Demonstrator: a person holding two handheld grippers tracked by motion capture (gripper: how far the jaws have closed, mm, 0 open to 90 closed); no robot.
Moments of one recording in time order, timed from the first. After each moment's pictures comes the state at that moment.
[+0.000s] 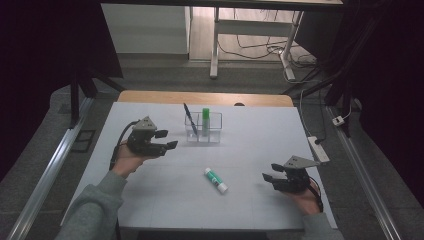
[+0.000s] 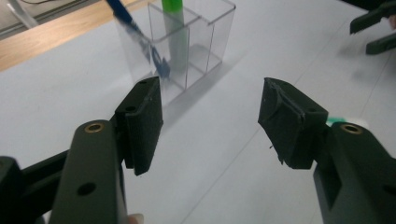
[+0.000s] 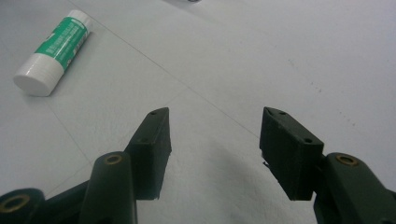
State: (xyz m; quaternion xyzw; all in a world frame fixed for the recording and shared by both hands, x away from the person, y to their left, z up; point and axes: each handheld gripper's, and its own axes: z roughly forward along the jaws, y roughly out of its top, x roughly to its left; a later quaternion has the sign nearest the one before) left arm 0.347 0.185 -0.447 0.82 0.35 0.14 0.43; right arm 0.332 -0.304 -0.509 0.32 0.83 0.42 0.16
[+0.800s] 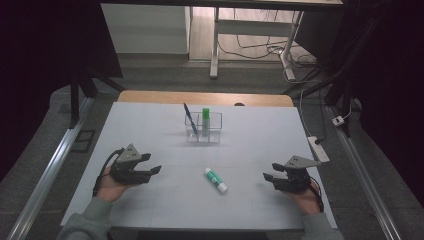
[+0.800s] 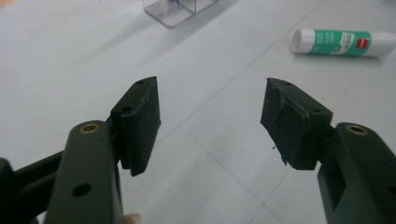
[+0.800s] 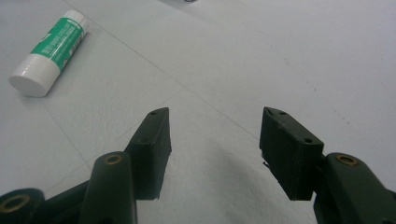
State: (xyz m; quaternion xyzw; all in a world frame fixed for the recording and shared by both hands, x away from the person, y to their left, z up) left arm 0.287 0.218 -0.494 0.82 0.37 0.17 0.40; right arm 0.332 -0.306 -0.508 0.33 0.83 0.41 0.17
